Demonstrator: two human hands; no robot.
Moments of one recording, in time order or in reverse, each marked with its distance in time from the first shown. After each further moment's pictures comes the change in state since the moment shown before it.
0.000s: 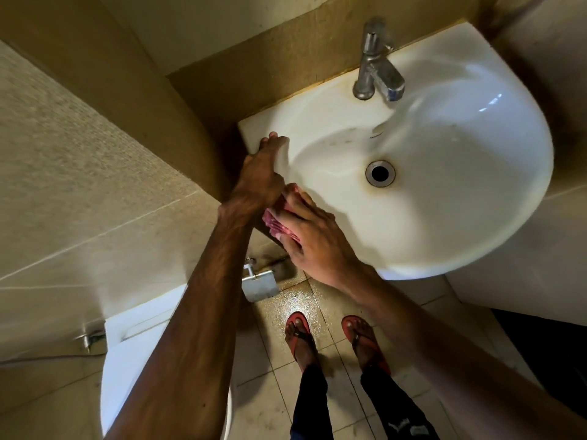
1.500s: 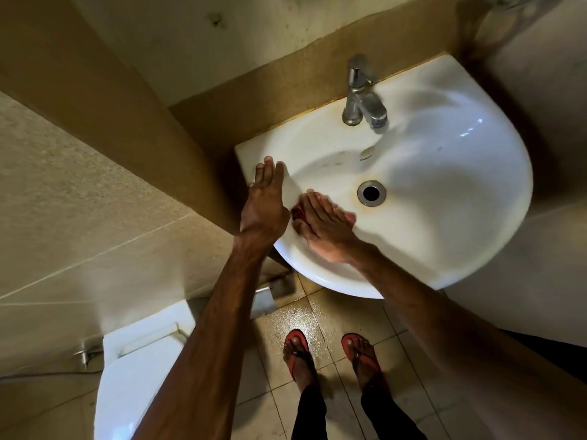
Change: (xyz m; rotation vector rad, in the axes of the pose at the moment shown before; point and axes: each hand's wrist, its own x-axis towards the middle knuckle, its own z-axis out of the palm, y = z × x) left_hand -0.008 0.010 0.031 0.199 0.135 0.058; right_hand 0.035 0.073 -0.005 -0.039 -0.393 0.312
